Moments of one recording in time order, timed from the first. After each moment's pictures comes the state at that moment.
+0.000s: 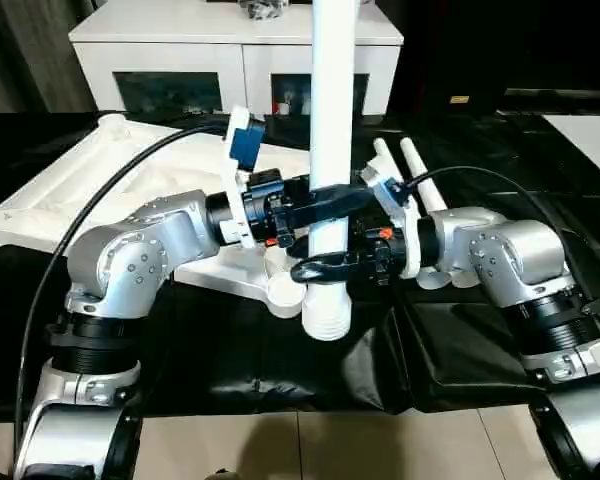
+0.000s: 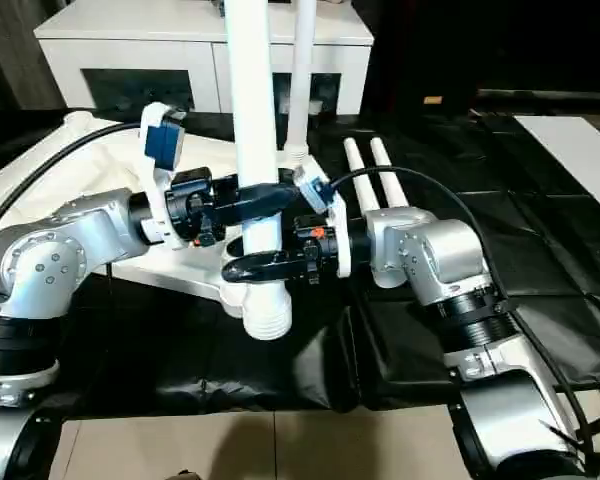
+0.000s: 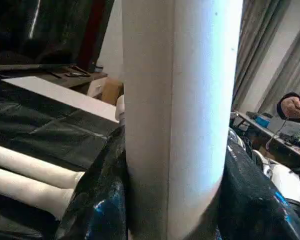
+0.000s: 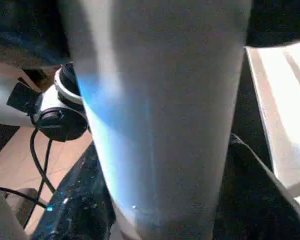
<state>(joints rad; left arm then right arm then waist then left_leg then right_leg) -0.68 0.31 0.01 -0.03 -0.79 0.86 -0.88 -0.78 -0.38 0.21 0.26 0.55 0.83 1.32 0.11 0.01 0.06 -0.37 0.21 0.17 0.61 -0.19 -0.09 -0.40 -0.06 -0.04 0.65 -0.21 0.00</state>
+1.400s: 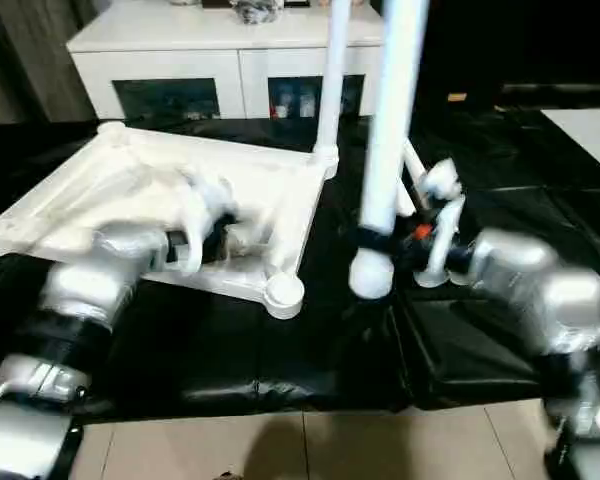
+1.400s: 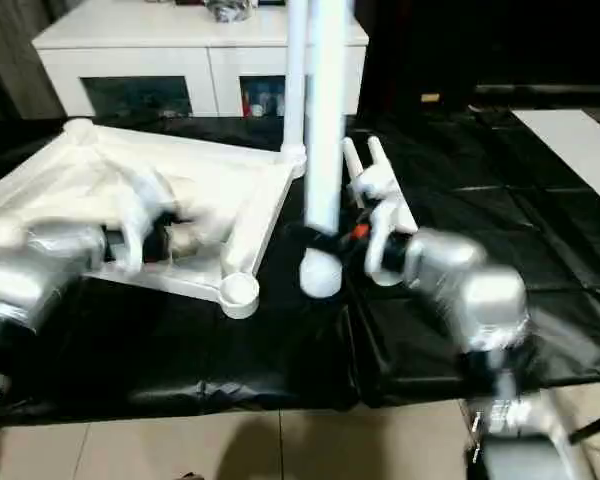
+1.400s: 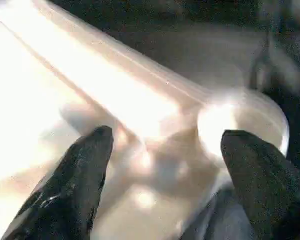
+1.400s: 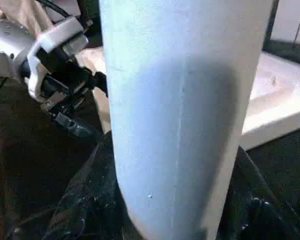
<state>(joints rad) -0.69 0.57 -0.35 0.57 -0.13 0.22 -0.98 -0.49 -0.37 0.05 0.09 0.37 0.58 0.86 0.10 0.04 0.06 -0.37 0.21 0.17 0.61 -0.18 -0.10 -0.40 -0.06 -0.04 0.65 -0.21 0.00</state>
